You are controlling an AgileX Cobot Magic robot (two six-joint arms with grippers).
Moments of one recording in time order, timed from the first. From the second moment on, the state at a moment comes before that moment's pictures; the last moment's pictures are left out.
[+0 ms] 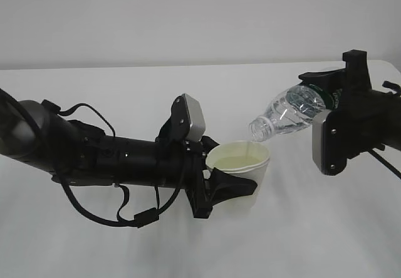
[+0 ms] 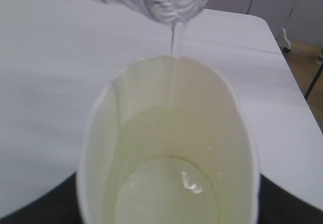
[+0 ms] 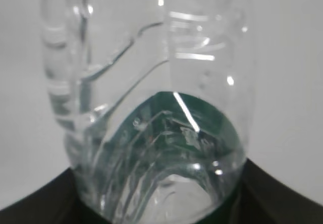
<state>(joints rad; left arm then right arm) -0.54 2.14 -0.99 1.07 -0.98 -0.56 0.12 1.65 -0.58 -0.46 -0.75 -1.36</state>
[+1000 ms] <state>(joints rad) -0.54 2.14 -0.99 1.05 -0.99 -0.54 0.12 1.65 -0.58 -0.46 -0.75 -1.23</state>
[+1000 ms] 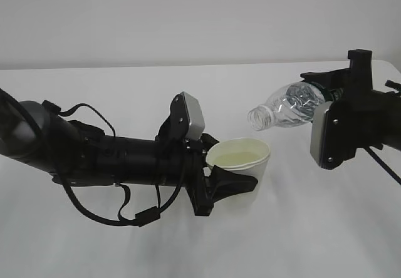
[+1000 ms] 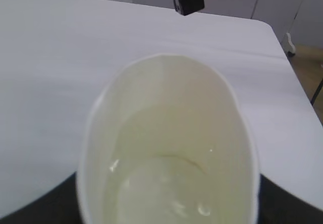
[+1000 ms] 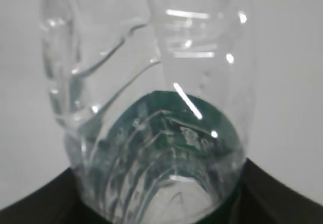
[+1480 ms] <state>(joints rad) -0.54 2.14 -0.99 1.04 -1.01 -0.52 0.12 1.65 -0.58 -0.37 -0.79 -1.12</state>
